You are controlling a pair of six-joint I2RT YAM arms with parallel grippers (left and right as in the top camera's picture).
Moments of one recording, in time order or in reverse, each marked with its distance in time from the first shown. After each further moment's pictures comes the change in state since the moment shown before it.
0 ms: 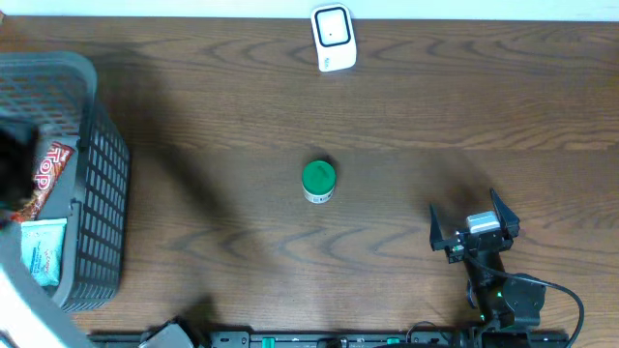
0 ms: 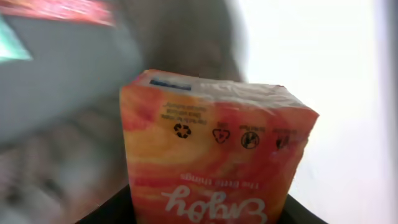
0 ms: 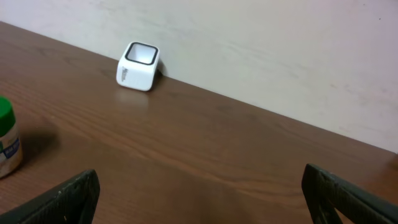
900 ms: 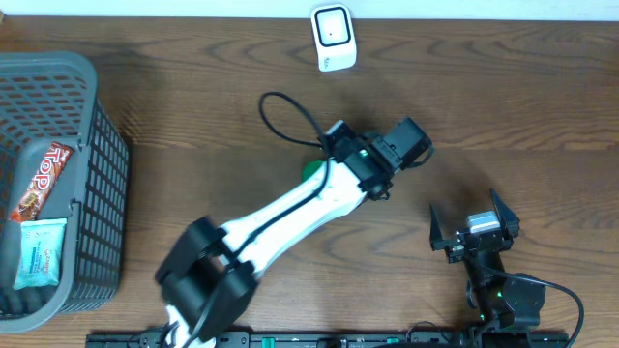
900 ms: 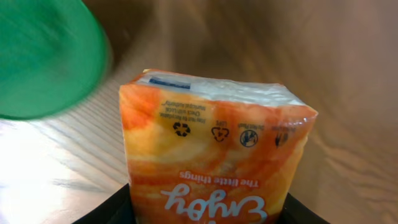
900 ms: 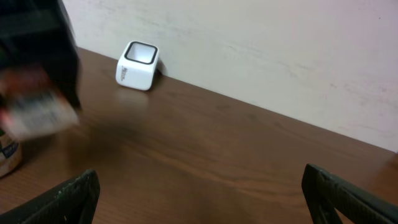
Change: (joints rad) left arm -1.490 0.652 -0.274 0.547 -0.580 -0.871; right arm 0.000 0.001 0.000 0.000 0.003 0.000
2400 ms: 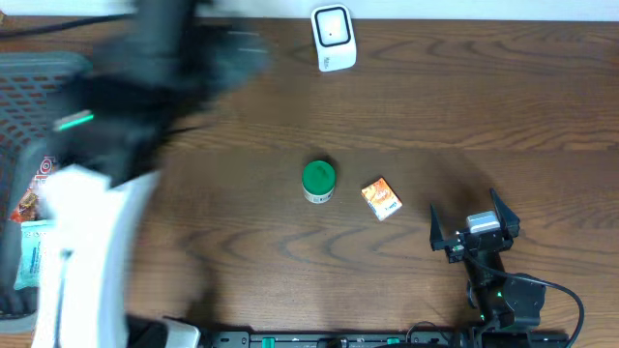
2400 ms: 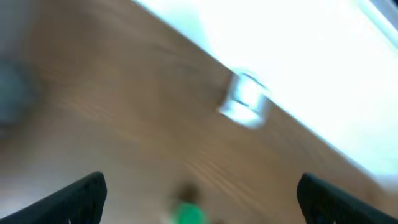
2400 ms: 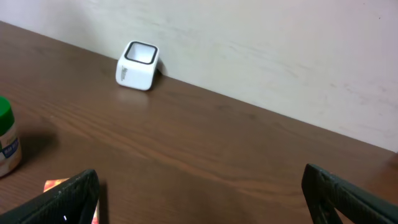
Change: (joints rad) left arm 0.681 -0.383 0.639 -0.591 0.045 0.813; right arm 0.000 0.000 0.000 0.000 0.000 0.000
